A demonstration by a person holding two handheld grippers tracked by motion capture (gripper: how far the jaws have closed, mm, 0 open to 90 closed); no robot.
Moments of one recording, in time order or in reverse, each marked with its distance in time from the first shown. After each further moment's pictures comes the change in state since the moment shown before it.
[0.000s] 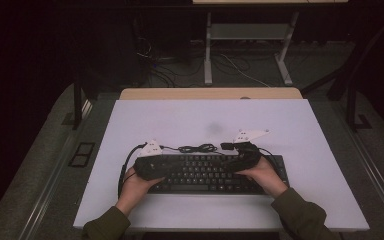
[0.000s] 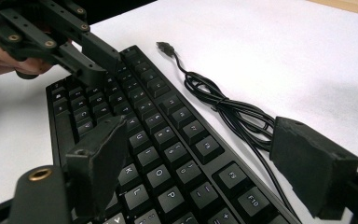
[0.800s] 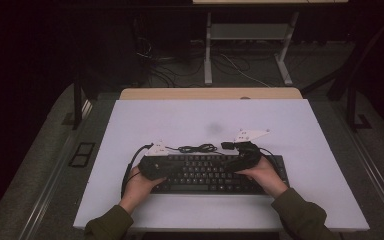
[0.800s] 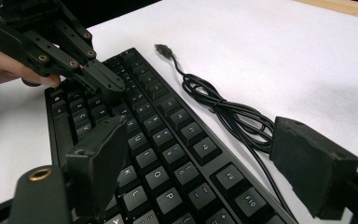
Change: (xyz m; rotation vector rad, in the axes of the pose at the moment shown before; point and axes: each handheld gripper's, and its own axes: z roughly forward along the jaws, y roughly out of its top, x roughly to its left) left arm 0.001 -0.003 0.014 0.093 -0.001 0.008; right arm 0.000 0.001 -0.001 -0.007 -0.007 0.000
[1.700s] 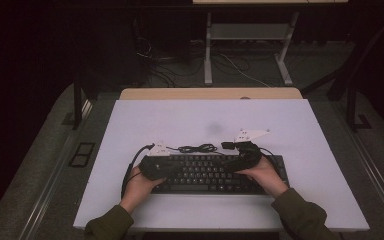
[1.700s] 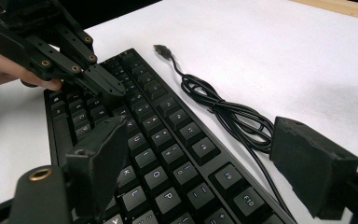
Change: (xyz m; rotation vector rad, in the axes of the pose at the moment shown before) left arm 0.001 0.000 0.001 0.037 0.007 0.012; right arm 0.000 0.000 -0.001 -0.002 -0.003 0.008
